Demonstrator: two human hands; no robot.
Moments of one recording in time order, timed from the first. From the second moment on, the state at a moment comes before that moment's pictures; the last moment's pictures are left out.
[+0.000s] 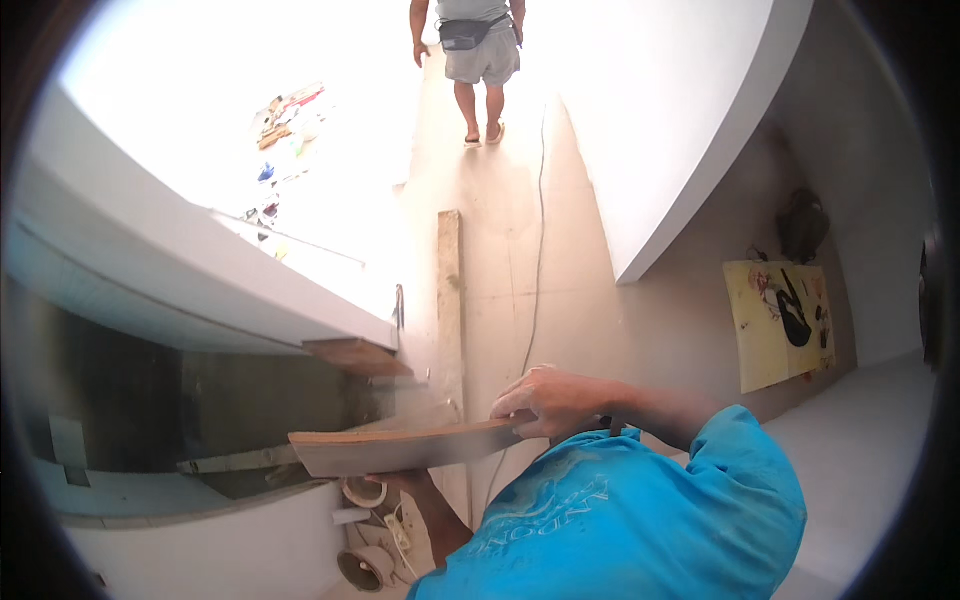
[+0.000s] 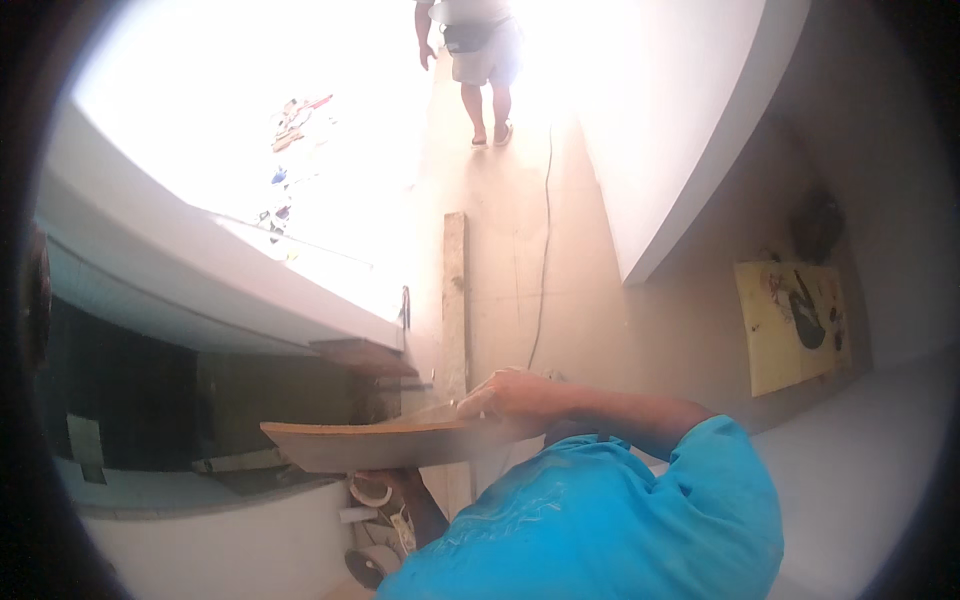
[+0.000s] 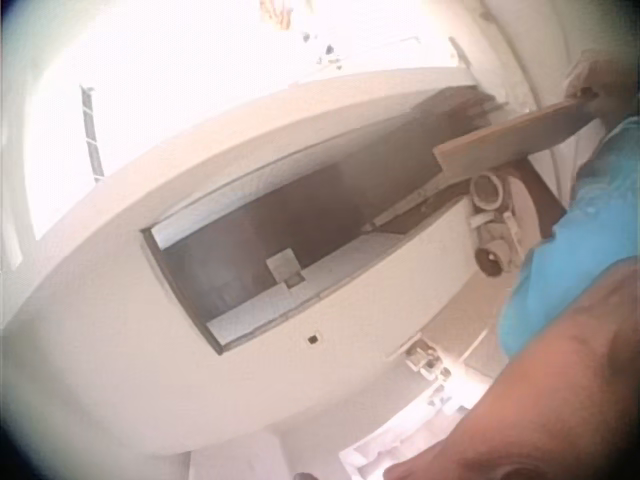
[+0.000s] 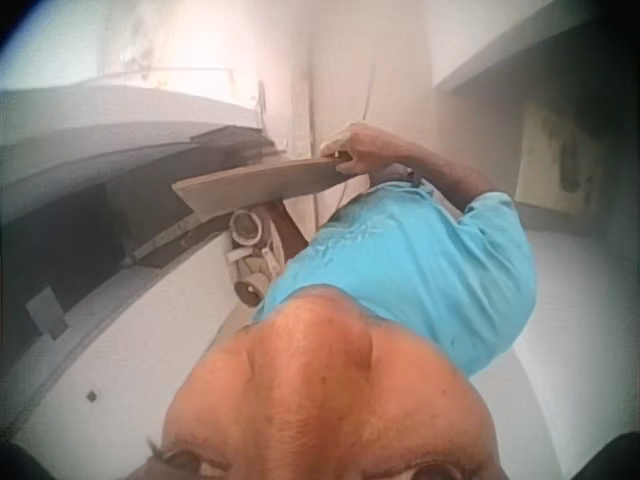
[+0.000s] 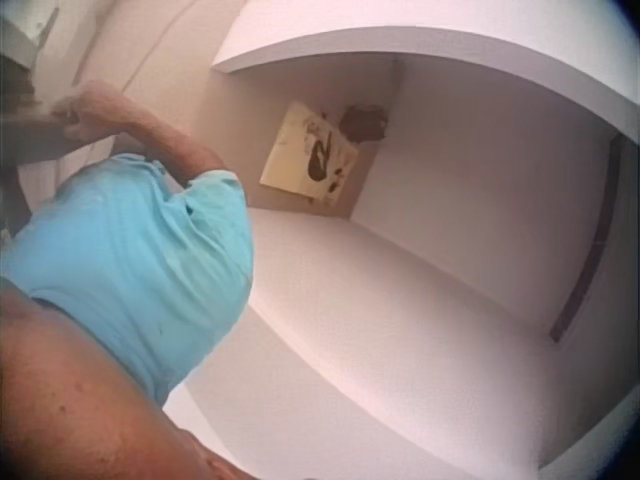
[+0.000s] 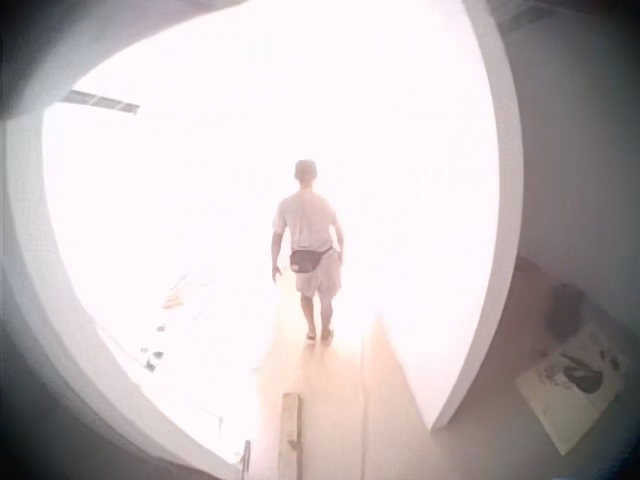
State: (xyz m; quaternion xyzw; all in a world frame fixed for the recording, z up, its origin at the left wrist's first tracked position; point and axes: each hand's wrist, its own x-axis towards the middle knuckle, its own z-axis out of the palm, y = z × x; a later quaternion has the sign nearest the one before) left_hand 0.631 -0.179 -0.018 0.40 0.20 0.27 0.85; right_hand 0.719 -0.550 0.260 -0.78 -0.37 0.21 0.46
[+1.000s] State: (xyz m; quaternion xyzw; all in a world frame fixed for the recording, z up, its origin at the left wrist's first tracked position) left_hand 1.701 -0.466 -0.168 0.03 -0.22 -0.12 0.97; right_hand 1.470 -0.794 0.237 -0.91 -0.14 0.03 0.39
